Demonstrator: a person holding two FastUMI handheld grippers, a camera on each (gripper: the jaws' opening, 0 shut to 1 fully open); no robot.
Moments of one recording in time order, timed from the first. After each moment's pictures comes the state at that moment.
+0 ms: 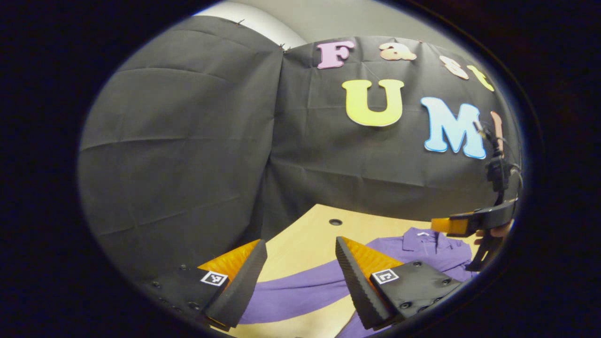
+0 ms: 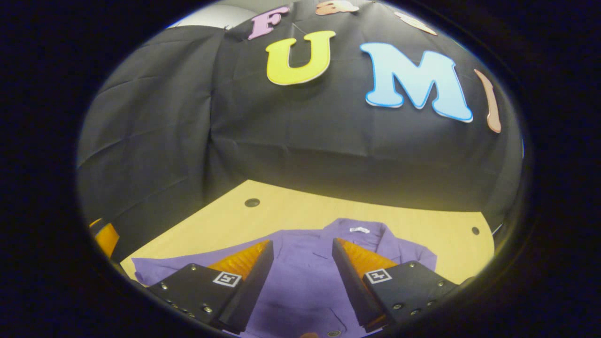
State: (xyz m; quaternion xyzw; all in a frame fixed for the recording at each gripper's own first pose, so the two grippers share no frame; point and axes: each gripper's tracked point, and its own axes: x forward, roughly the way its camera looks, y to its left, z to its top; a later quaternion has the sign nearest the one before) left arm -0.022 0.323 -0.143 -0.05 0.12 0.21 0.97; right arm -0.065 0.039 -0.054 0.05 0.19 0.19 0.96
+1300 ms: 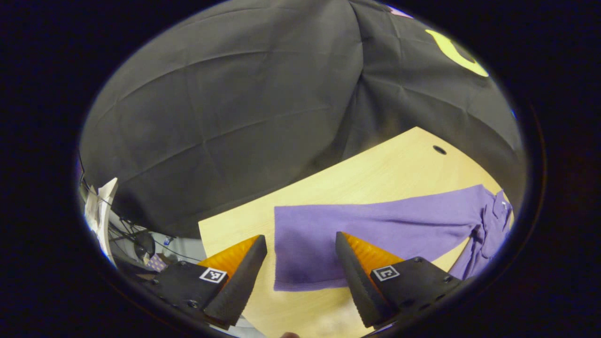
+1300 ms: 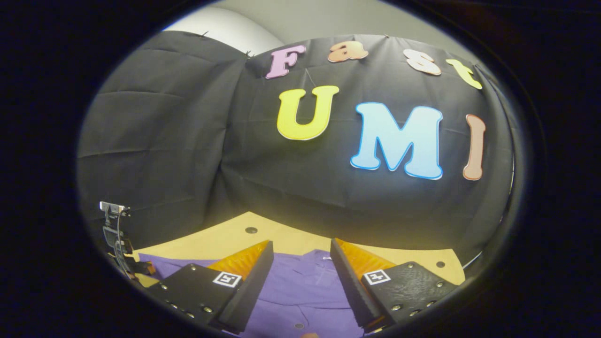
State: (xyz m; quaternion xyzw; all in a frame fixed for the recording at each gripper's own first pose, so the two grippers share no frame) left arm -0.124 0.424 -0.329 -0.14 0.34 0.44 0.82; right arm -0.140 -0.036 0.037 0.02 0.08 0.17 0.98
